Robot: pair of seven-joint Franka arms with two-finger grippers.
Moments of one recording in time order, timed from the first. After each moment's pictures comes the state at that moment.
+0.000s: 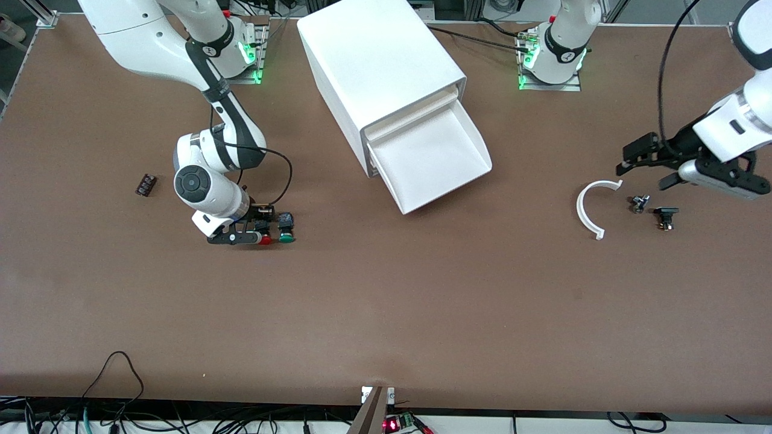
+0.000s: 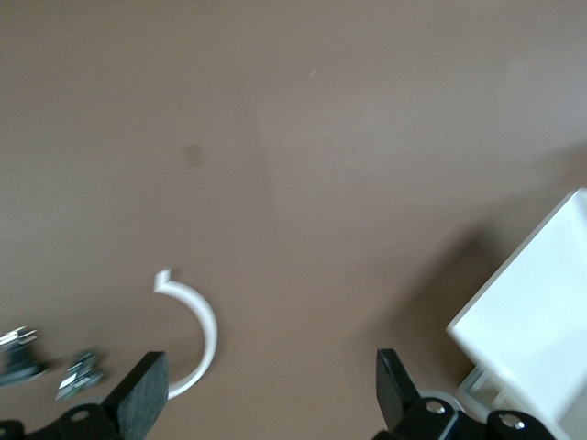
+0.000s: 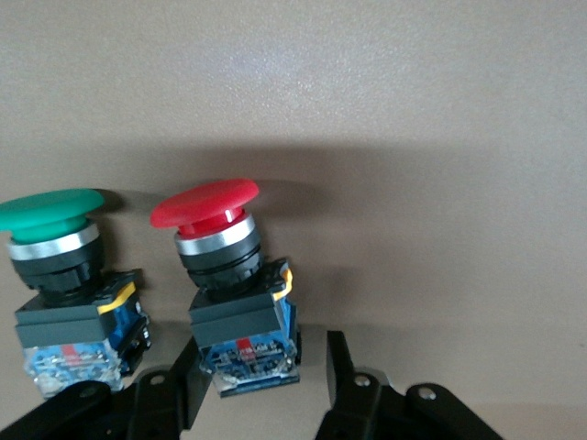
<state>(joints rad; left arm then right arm) 0.18 -0.03 -0.15 -1.80 -0.18 1.80 0.29 0.23 0.52 0.06 -2.03 0.01 2.45 0.24</state>
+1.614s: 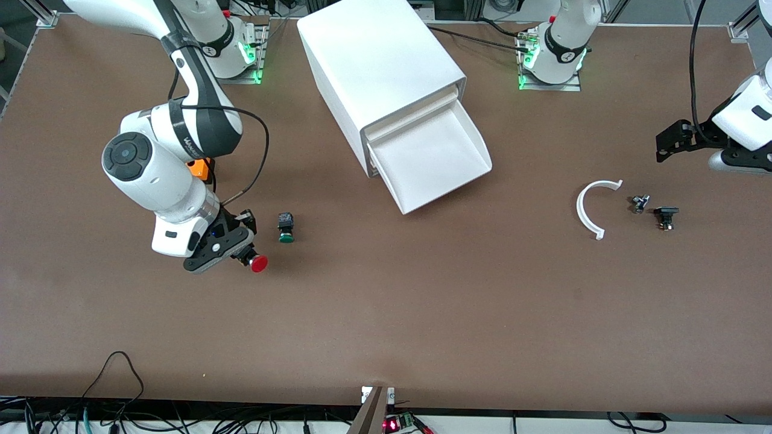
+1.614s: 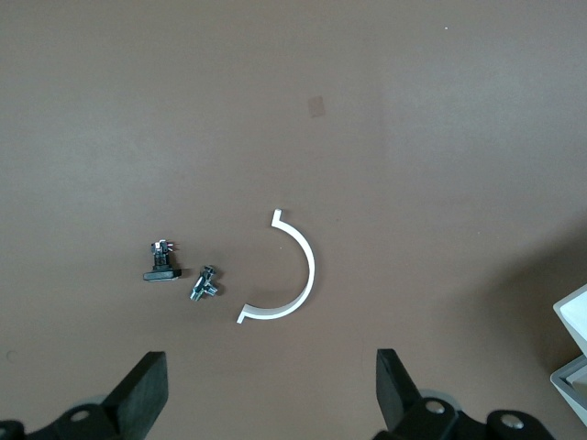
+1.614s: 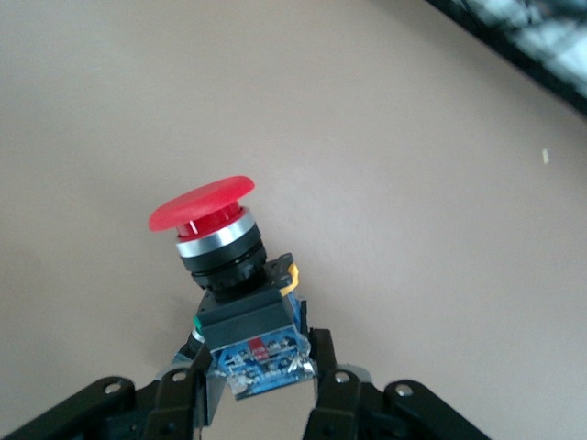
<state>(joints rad) 0.14 -0.03 -0.13 -1.71 0.07 1.67 0.10 0.24 0.42 0.08 -1.63 0.01 2.22 -0.41</state>
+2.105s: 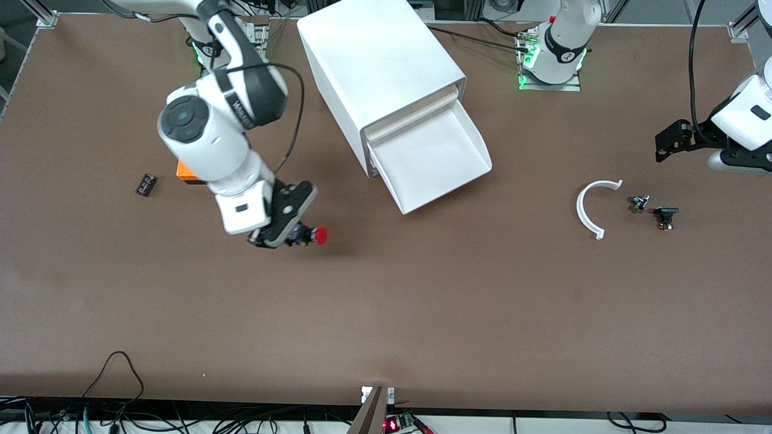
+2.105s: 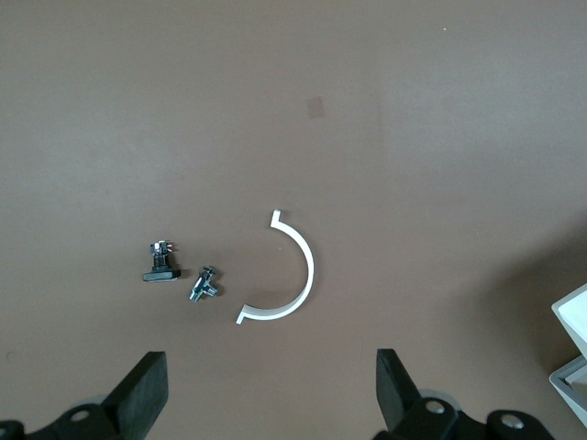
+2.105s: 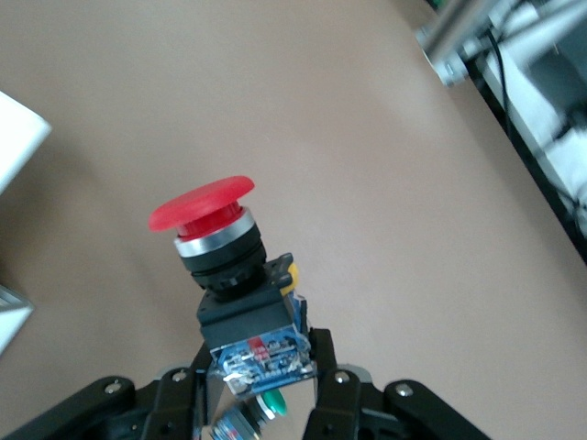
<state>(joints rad) 0.14 -0.03 -0.13 -1.71 0.07 1.67 0.10 0.35 0.42 0.17 -1.55 0.01 2.22 -0.59</state>
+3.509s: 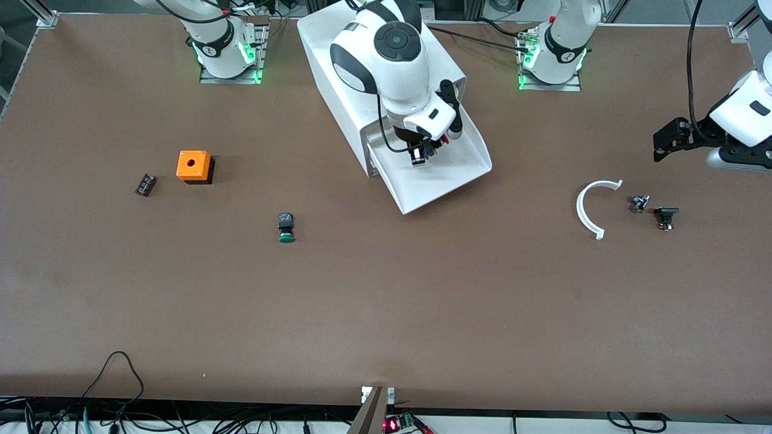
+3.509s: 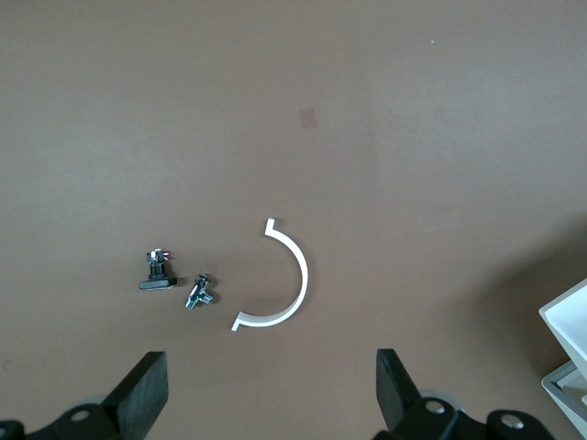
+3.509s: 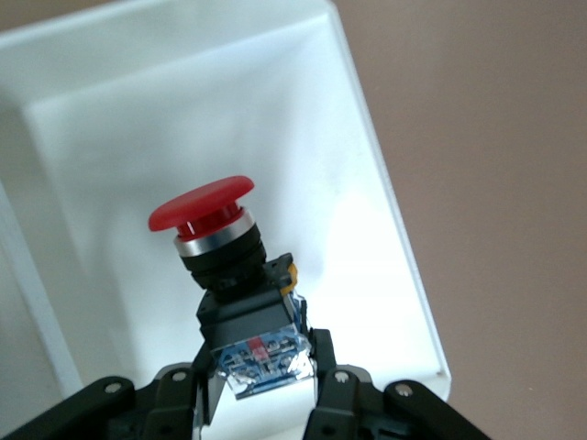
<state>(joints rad) 0.12 -0.03 -0.14 -1.70 0.06 1.68 0.09 0.80 0.59 0.14 -1.36 -0.03 2.05 -0.84</state>
